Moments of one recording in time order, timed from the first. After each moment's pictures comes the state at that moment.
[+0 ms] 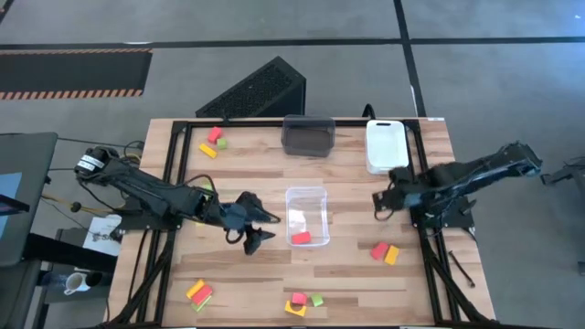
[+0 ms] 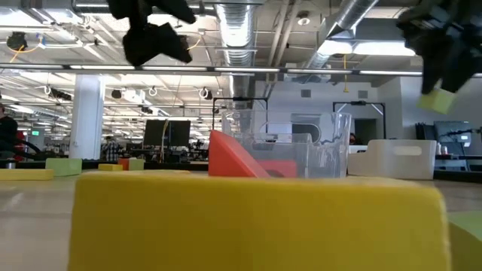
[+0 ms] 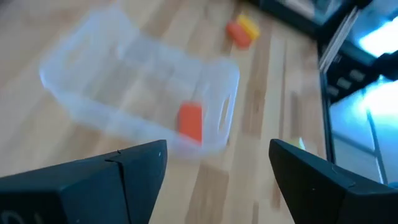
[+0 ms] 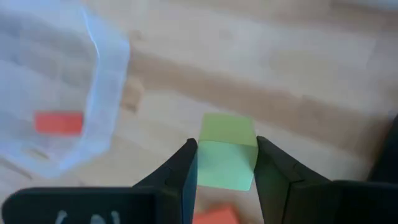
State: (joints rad) left arm -0.31 1.31 0.89 -0.21 -0.22 -0.63; right arm 0.24 0.89 0.82 -1.15 0.28 1.51
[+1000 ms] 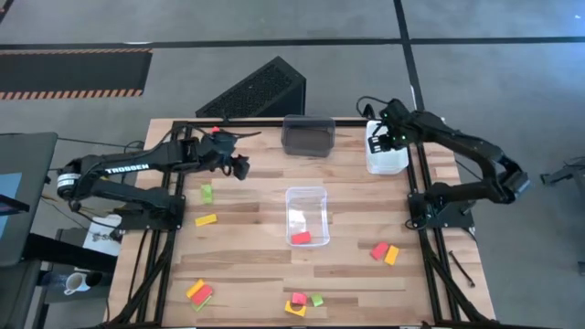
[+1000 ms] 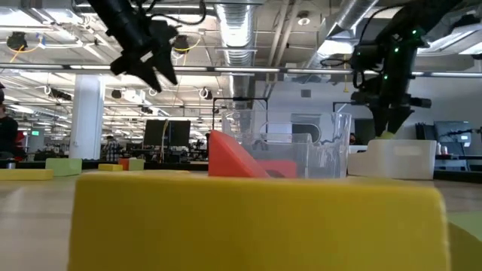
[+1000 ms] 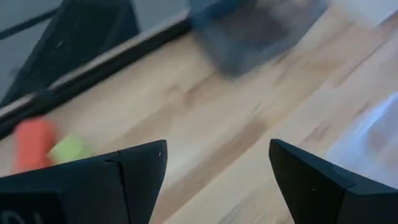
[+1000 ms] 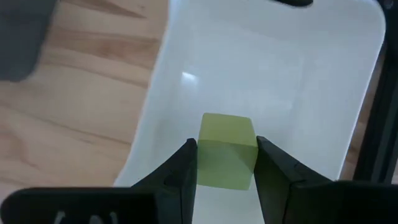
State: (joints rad) left arm 0.28 1.09 0.89 -0.67 -0.35 -0.50; right arm -0.92 1.23 0.84 -0.82 0.13 0.40
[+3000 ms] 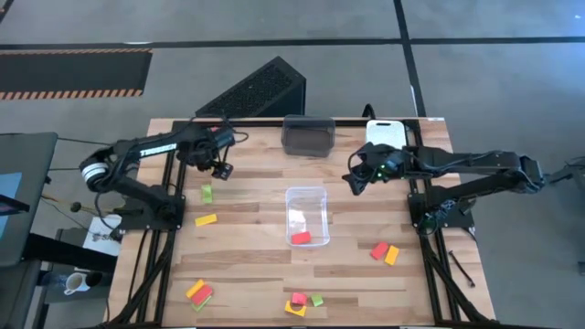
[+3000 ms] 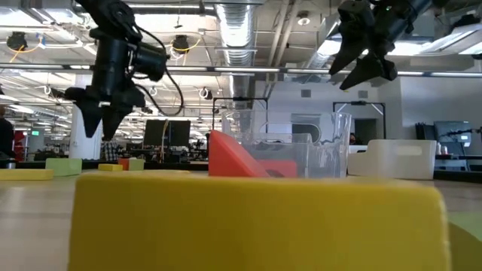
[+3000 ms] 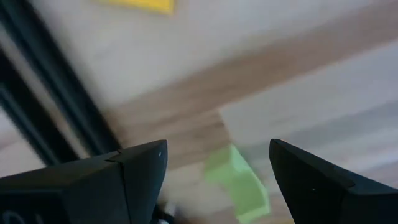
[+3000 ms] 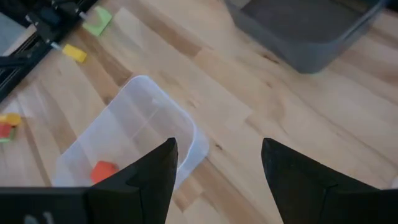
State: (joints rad) left arm 0.63 1.39 0.89 -1.13 -0.10 -0.53; right arm -0.12 1.04 0.84 -0.57 0.16 0.70
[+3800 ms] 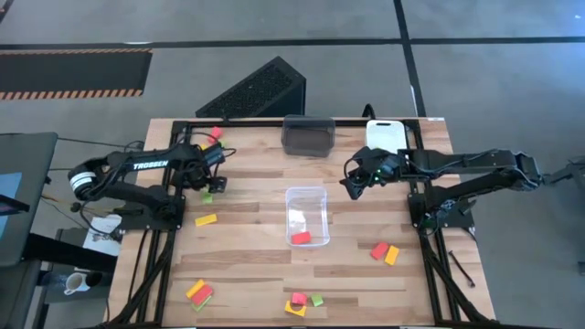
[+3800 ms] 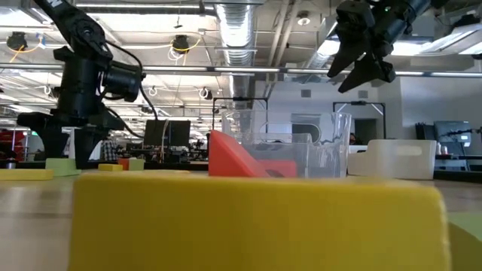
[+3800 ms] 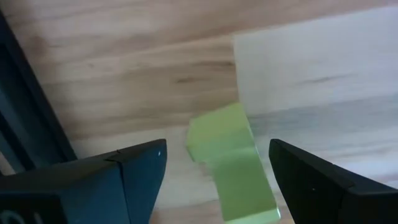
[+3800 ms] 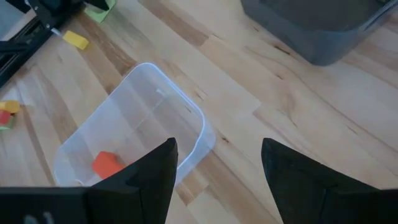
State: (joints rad) left arm 0.62 1.25 0.56 -0.90 0.05 -0.79; right arm -0.09 1.07 0.84 -0.56 0.16 0.70
